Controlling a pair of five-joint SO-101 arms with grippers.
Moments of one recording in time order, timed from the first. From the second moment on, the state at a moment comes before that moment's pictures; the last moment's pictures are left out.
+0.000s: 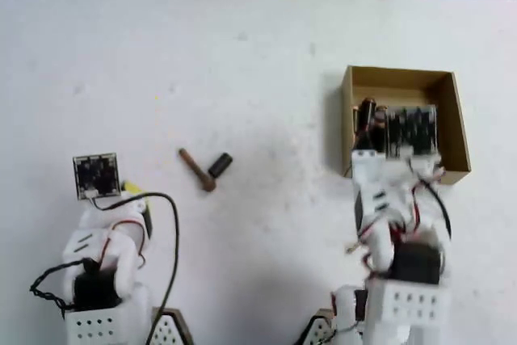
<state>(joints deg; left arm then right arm) -12.7 -104.2 92.8 61.5 3.7 3.9 -66.0 52.0 52.9 13.0</state>
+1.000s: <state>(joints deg) -7.6 -104.2 97.1 63.2 -3.3 15.7 13.1 2.0 52.5 18.1</state>
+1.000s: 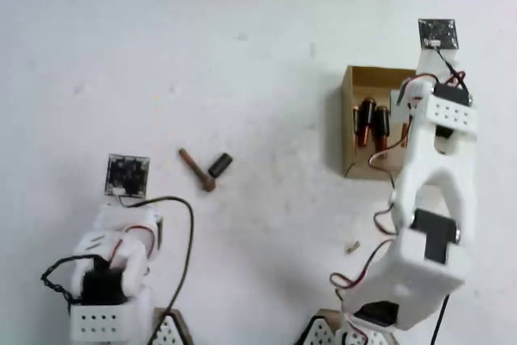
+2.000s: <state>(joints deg) -7.5 -104.2 97.1 63.2 -3.5 14.0 45.1 -42.6 77.8 21.8</state>
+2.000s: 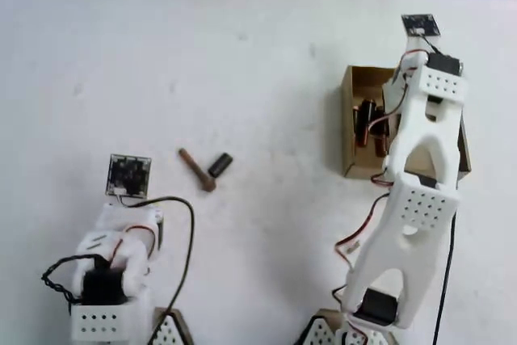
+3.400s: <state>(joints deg) -12.2 -104.2 97.1 63.2 -3.5 -10.0 23.6 -75.1 98.8 21.8</state>
